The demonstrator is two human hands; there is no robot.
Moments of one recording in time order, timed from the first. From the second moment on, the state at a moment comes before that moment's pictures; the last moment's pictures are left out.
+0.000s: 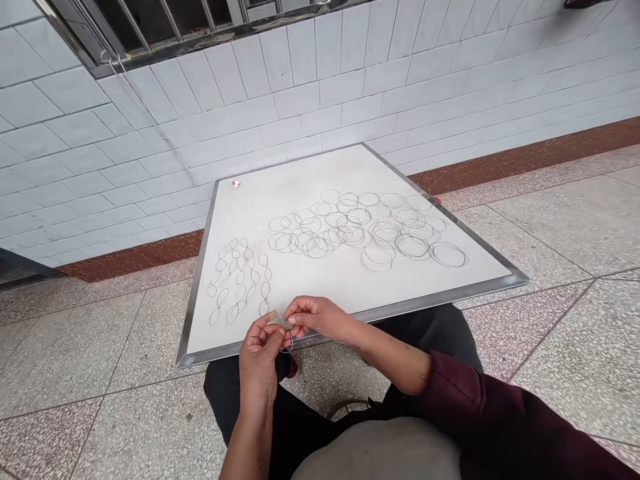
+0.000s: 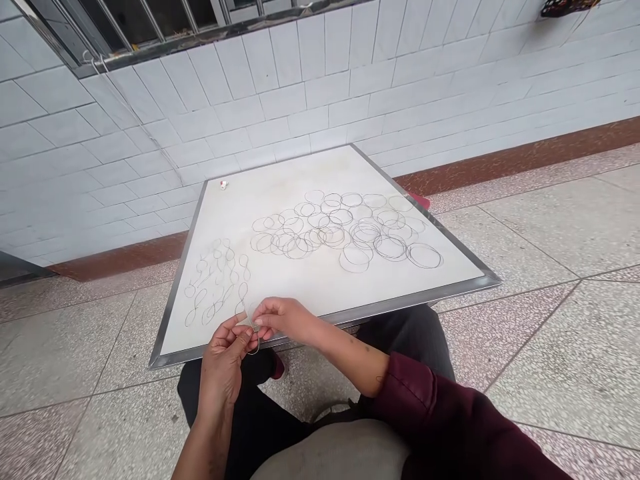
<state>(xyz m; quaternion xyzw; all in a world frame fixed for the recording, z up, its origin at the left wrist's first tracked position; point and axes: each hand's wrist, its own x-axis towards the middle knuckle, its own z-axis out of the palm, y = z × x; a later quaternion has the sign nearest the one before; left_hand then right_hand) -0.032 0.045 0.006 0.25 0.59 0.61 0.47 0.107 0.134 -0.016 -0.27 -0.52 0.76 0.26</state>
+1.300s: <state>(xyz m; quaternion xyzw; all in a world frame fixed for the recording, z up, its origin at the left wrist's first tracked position) -0.015 0.022 0.015 0.30 0.58 0.56 0.51 0.131 0.104 -0.014 -0.24 -0.53 0.77 0.27</state>
